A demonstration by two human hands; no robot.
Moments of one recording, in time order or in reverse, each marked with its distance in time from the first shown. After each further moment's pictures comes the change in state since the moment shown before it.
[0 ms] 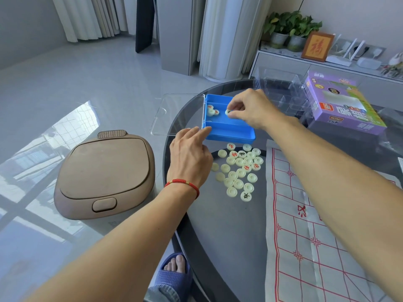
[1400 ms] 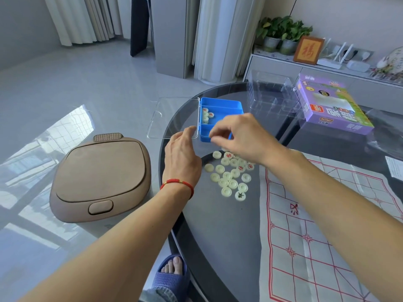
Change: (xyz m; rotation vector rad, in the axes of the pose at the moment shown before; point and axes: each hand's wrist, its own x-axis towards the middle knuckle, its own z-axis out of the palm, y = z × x) left_hand -0.002 0.003 -0.006 -0.045 -0.065 -0.165; right_hand -0.083 -0.047 -0.001 0.051 -0.016 -0.245
